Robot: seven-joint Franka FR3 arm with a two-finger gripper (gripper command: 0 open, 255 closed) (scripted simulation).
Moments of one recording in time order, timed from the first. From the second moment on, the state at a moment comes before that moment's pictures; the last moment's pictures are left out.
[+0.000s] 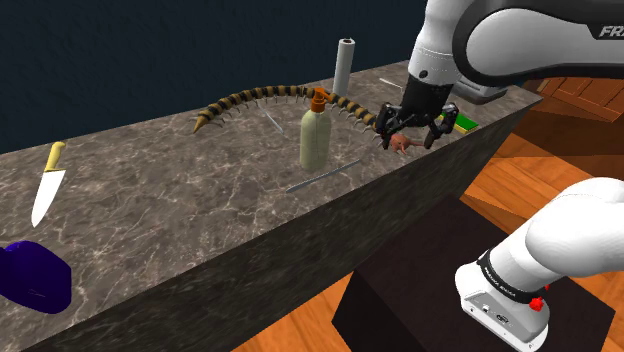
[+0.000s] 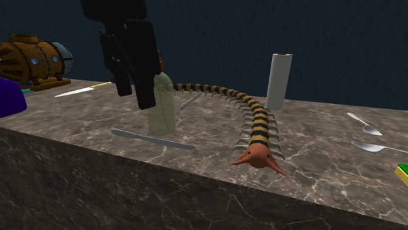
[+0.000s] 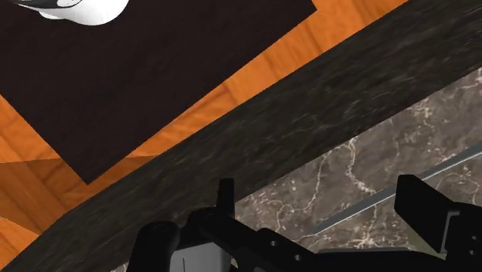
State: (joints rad) arm -0.07 -0.74 0.38 -2.51 0.20 1.78 0.79
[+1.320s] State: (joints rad) arm -0.50 0.02 1.02 -2.21 -0.09 2.21 2.20
